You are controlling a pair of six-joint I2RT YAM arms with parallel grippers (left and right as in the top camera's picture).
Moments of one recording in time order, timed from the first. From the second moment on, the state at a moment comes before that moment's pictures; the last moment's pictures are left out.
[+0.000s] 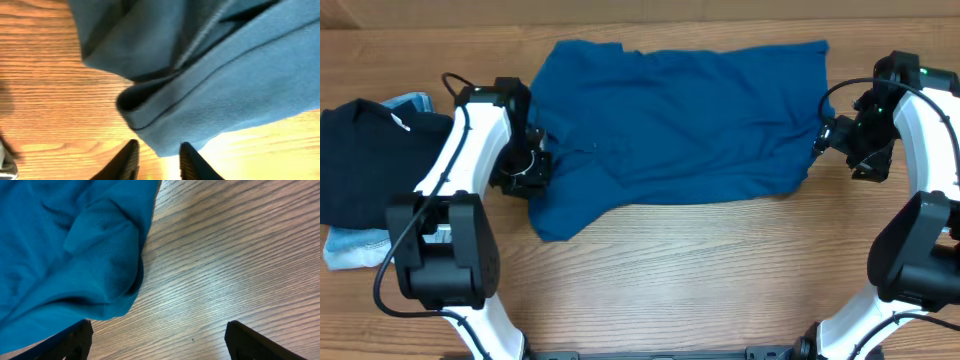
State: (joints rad) left arm -0.02 1.95 1.50 -1.29 0.06 -0.04; right arm -0.25 1.93 1.65 -1.32 -0.10 0.23
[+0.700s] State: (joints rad) left arm 0.00 1.93 1.55 -1.27 0.20 -0.07; right arm -0.25 1.93 1.65 -1.32 -0.10 0.23
